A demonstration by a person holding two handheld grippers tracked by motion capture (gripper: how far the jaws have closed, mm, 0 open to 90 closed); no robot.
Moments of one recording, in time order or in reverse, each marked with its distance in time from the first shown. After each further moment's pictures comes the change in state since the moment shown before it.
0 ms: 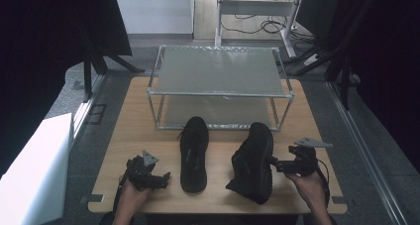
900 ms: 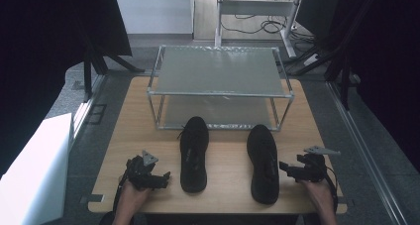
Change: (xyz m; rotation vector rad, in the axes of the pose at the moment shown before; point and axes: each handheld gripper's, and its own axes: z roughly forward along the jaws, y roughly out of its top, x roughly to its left) left arm 0.000 0.001 -0.002 -0.009 -0.004 -0.015; right arm -0.037 -0.034 0.001 0.061 -0.056 0.025
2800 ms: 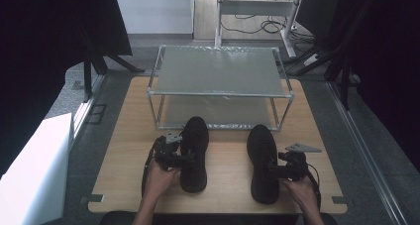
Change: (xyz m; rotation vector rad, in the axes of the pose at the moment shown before) left arm -0.040 0.081 0.017 -0.112 -0.164 -0.073; right arm 0.050 0.016 0.023 -0.015 0.106 -0.018
